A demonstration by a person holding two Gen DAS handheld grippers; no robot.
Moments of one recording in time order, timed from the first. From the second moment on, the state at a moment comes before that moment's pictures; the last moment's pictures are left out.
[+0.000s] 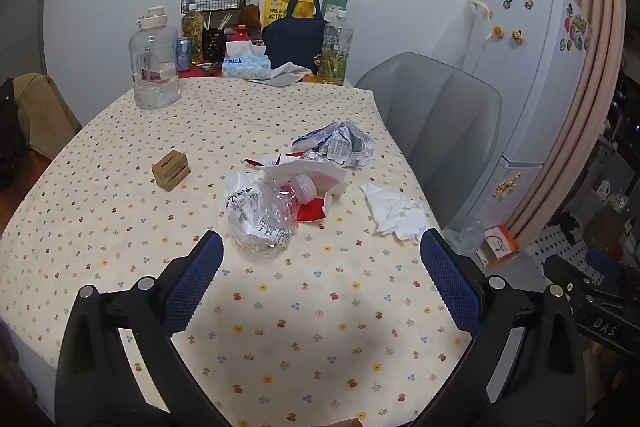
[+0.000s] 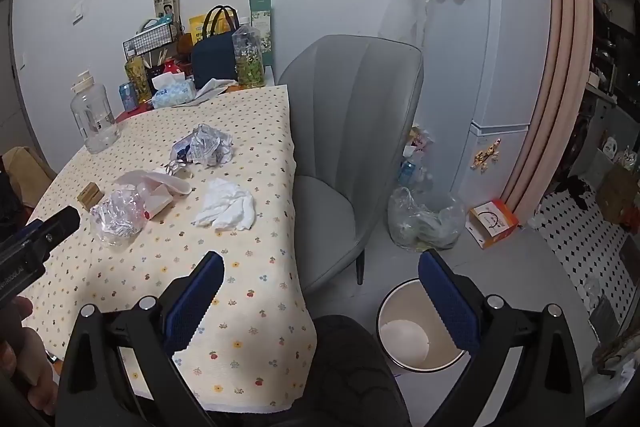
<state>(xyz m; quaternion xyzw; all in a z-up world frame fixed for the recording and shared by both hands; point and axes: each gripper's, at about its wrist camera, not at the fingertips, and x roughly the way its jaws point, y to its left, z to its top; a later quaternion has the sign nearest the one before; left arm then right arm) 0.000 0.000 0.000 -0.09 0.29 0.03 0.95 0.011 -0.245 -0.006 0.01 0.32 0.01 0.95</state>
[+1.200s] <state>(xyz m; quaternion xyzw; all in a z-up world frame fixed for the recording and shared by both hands) 0.000 -0.011 0.009 -0.08 0.30 0.01 0.95 0.008 -0.251 -0.001 0.01 0.31 -0.01 0.95</state>
